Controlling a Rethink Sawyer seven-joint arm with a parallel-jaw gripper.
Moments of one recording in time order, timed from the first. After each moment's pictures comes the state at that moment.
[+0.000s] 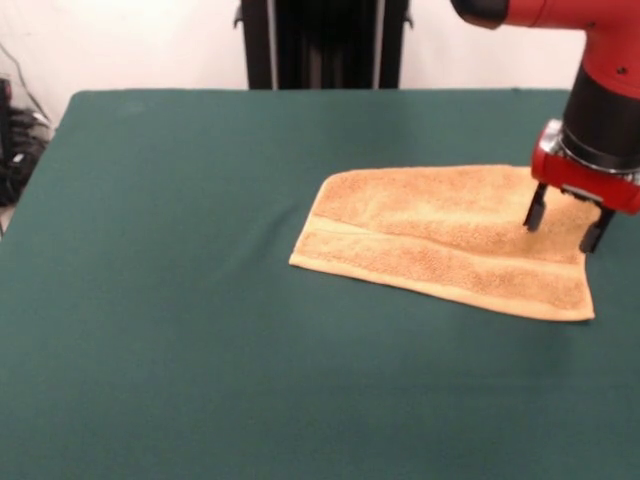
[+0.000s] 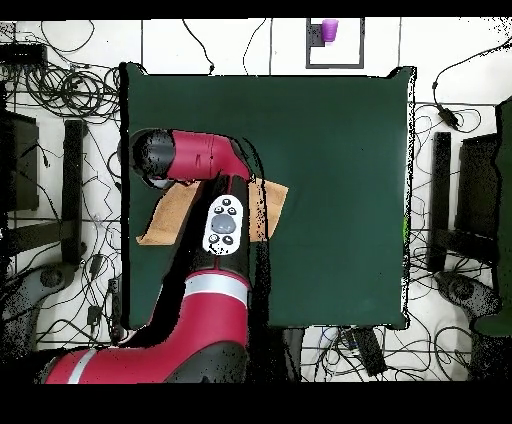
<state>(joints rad) 0.20 -0.28 -0.19 1.15 0.24 0.84 2.27</state>
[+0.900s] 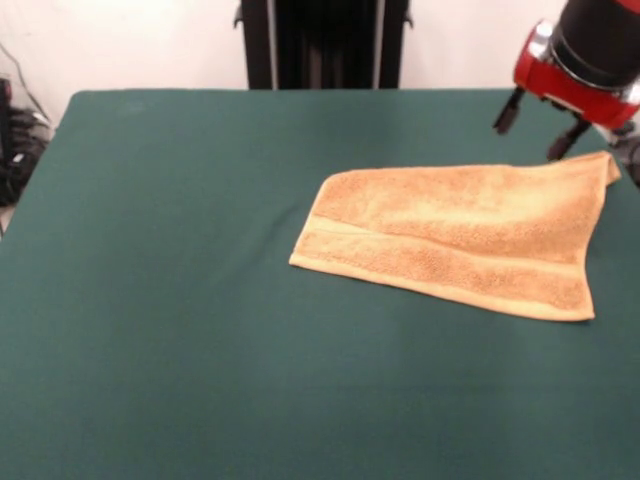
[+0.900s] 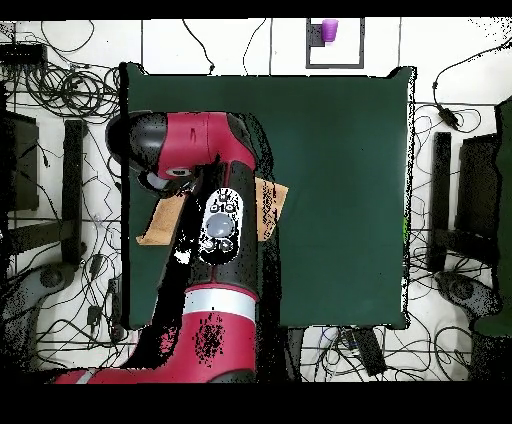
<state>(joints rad) 0.18 -0.36 -0.19 1.07 0.06 1.24 2.27</state>
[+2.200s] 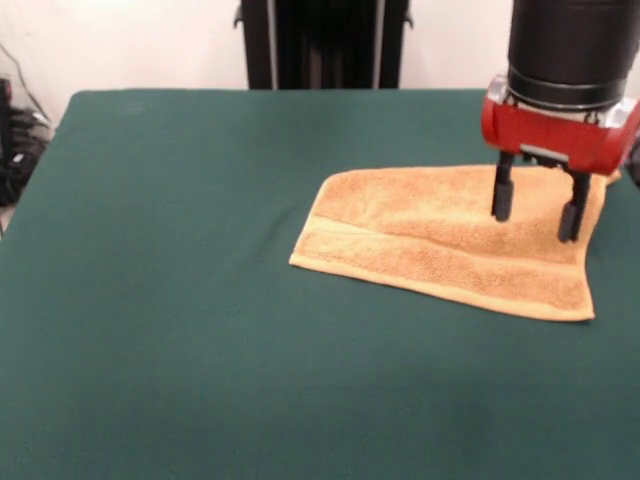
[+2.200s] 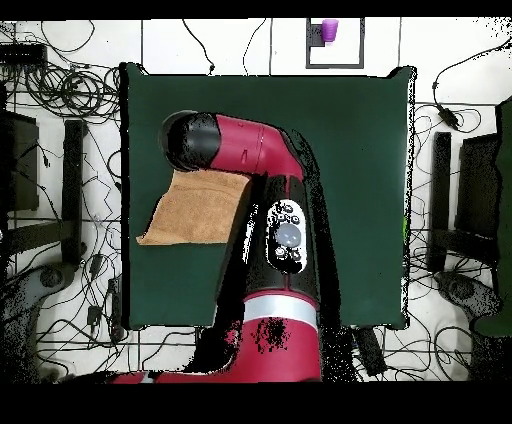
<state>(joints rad) 0.03 -0.46 -0.07 1.25 0.19 0.69 2.27</state>
